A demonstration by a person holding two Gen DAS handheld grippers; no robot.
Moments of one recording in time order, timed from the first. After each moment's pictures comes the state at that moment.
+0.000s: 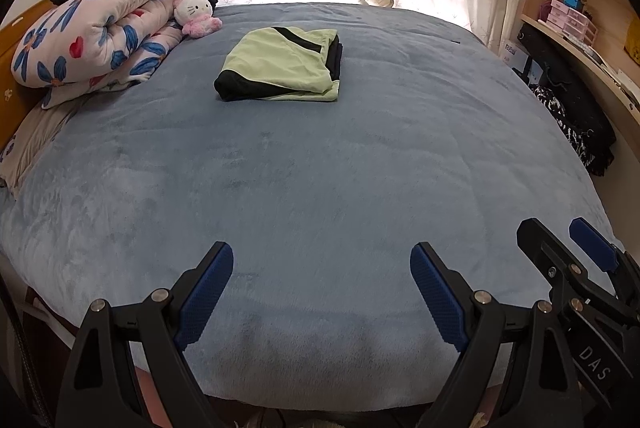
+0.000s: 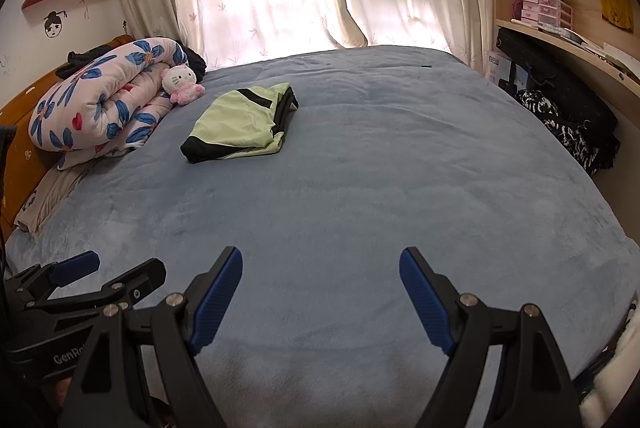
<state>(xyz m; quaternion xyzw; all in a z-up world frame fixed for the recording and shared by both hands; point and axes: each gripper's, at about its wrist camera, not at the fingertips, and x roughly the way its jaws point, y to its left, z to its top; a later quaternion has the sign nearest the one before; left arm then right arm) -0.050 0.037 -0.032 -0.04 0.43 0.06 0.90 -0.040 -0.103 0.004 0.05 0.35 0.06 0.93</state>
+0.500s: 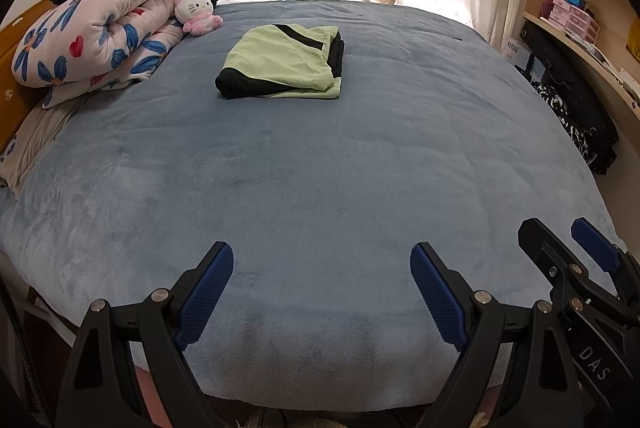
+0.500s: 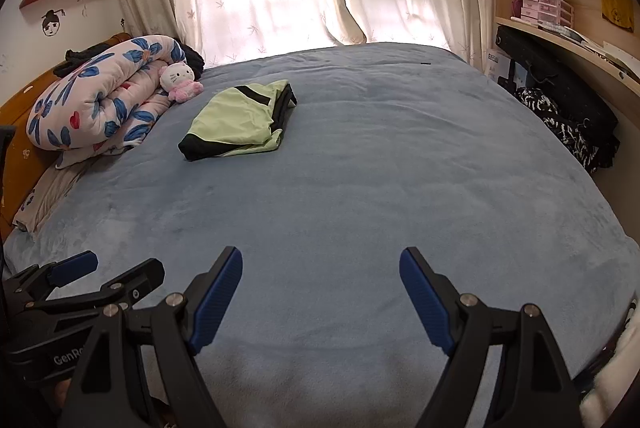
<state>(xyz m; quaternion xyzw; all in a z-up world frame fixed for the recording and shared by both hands) -0.047 0.038 -0.033 -0.04 0.43 0.06 0.90 -0.039 -0.105 0.001 0.04 0.35 0.05 0.93</state>
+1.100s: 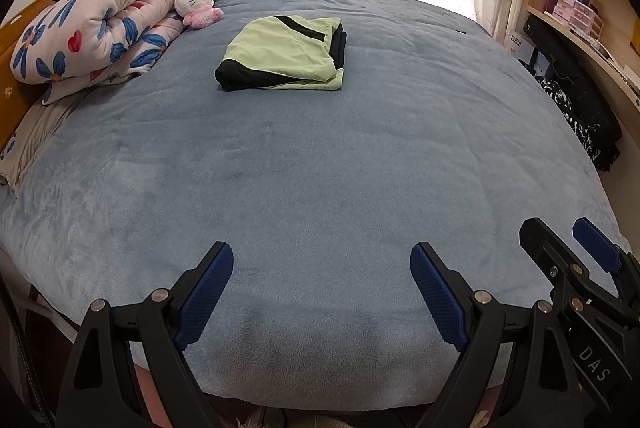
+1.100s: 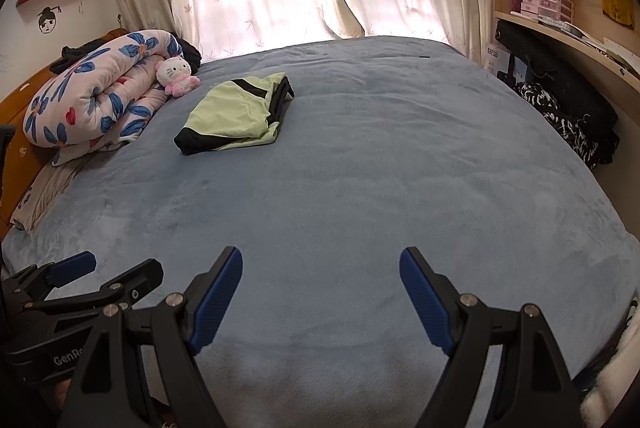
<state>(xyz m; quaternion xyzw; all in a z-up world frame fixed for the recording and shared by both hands) -0.040 0.047 -0.041 -0.04 0.45 0.06 0.89 -0.039 -0.116 -0.011 0.04 0.37 0.05 0.93</state>
